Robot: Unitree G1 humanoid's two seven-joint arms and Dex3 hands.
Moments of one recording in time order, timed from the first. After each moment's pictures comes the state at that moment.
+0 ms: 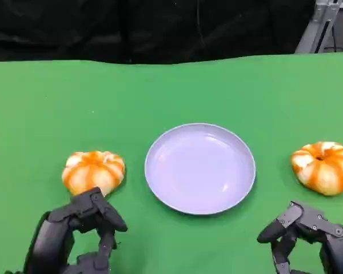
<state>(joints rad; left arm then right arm) 0.21 0.08 -0.04 0.07 -0.01 -0.59 -0.14 0.41 -0.01 0.11 -0.24 -0.26 -0.45 -0.09</state>
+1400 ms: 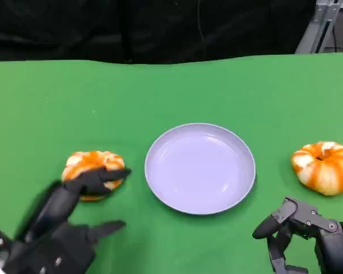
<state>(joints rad) 0.04 0.25 -0.05 -0.07 0.38 -0.18 -0.14 0.37 -0.01 0.12 -0.19 -0.27 -0.45 -0.10</state>
